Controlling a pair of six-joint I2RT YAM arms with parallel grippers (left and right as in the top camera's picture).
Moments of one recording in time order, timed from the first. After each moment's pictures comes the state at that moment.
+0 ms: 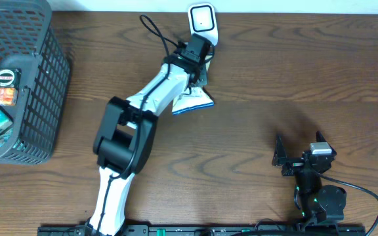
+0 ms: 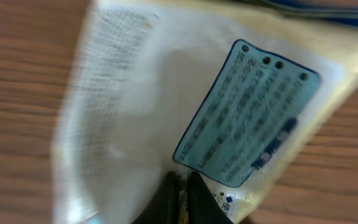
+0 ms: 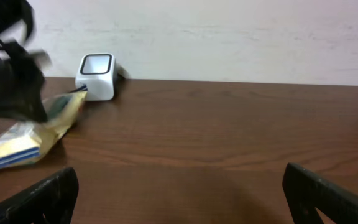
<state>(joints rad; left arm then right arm) -0.49 2.25 1.72 -0.60 -0.11 -0.53 0.04 0.01 0.01 -0.07 -0.03 0.01</state>
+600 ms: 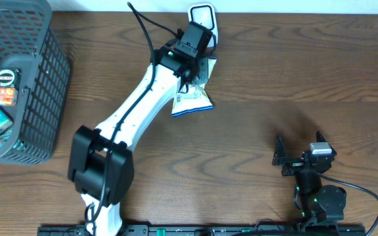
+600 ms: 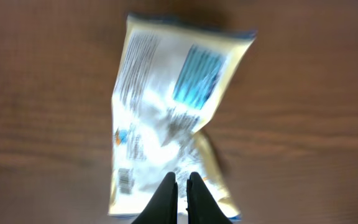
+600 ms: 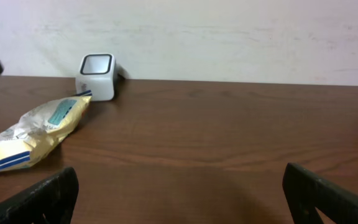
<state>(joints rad) -0.52 1.97 1.73 -0.84 -0.09 -0.48 0.04 0.01 0.01 -0.07 -0.03 0.01</state>
